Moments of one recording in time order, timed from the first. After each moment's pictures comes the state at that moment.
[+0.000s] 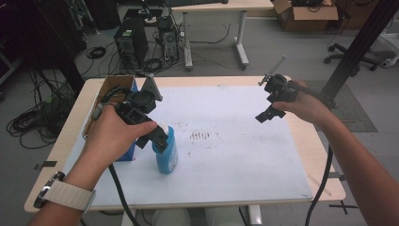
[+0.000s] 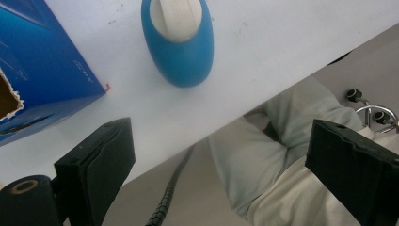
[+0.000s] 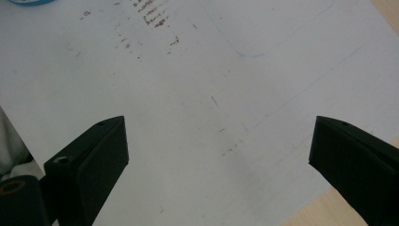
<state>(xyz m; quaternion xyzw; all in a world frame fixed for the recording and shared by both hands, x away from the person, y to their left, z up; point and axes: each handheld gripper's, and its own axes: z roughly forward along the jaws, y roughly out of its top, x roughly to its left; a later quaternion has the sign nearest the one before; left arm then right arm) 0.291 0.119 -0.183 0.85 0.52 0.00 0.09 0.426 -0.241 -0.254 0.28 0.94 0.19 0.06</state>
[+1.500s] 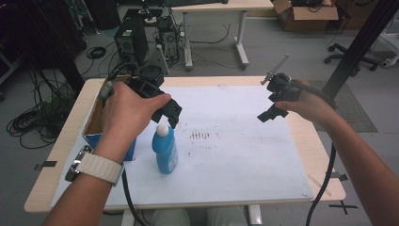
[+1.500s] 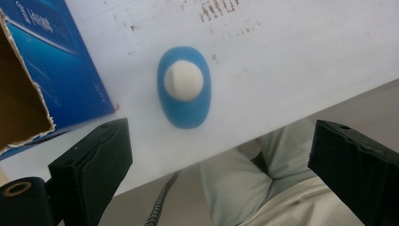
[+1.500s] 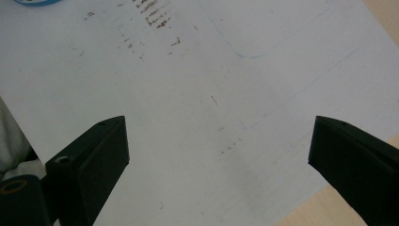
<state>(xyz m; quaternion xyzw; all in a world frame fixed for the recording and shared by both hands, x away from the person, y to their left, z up) 0.322 0.096 -0.152 0.81 0.58 0.02 0.11 0.422 -0.244 -0.248 0.27 0.94 0.19 0.07</state>
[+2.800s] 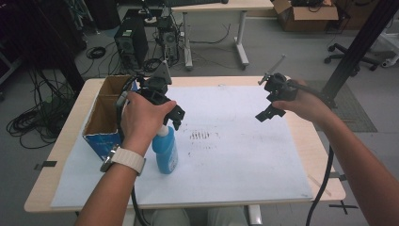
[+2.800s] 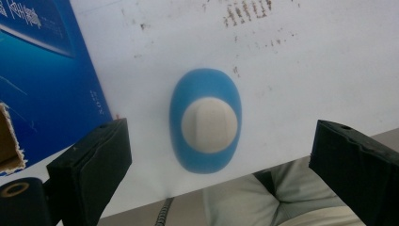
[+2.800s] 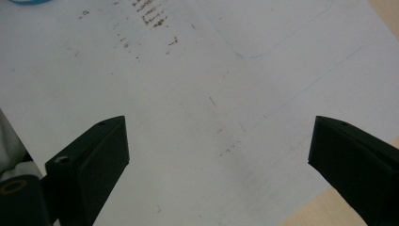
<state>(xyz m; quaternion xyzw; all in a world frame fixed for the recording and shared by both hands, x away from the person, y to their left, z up) 0.355 0.095 -0.211 0.78 0.61 0.03 0.08 0.429 -0.240 -0.253 0.27 0.94 0.18 0.06</state>
